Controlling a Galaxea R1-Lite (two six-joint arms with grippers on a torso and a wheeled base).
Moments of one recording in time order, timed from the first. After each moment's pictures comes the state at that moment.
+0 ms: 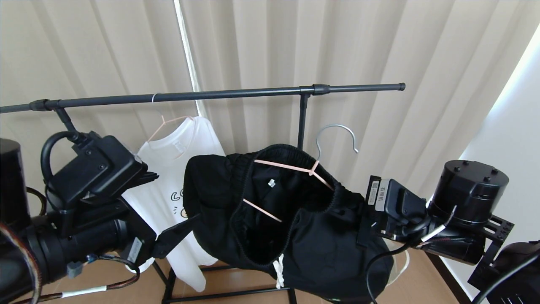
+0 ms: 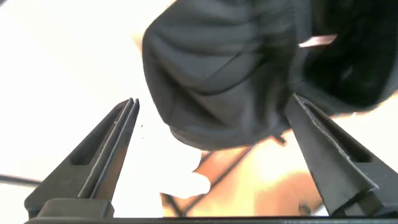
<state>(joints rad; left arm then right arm) -0.57 1.23 -0.65 -0.22 0.11 0.40 0.53 1.77 -0.51 -1.12 0.52 -0.59</state>
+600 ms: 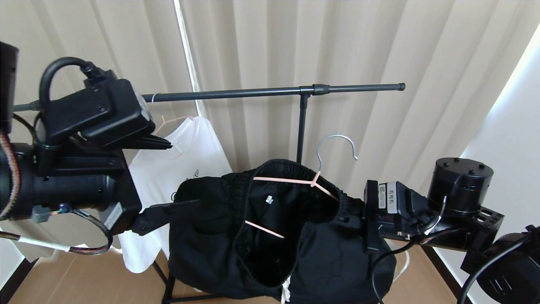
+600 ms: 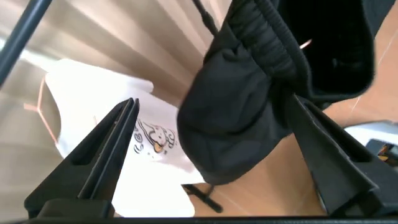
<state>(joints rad) -0.52 1.31 -1.08 0.26 -0.11 0.67 0.45 1.81 -0.54 -1.07 0.76 -0.59</state>
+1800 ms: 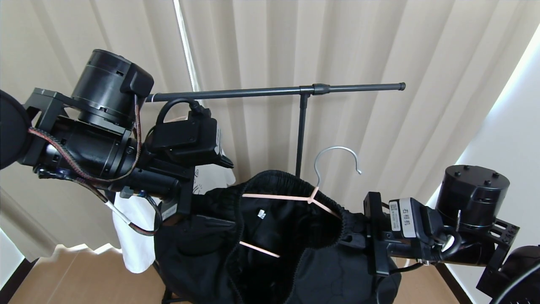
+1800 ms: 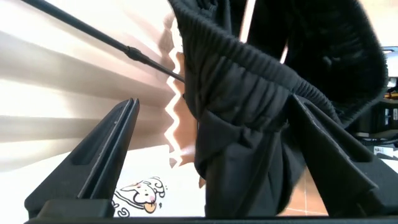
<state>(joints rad) -0.47 1.61 -1.32 0.46 -0.47 1.00 0.53 1.74 -0.48 -1.07 0.79 -0.58</state>
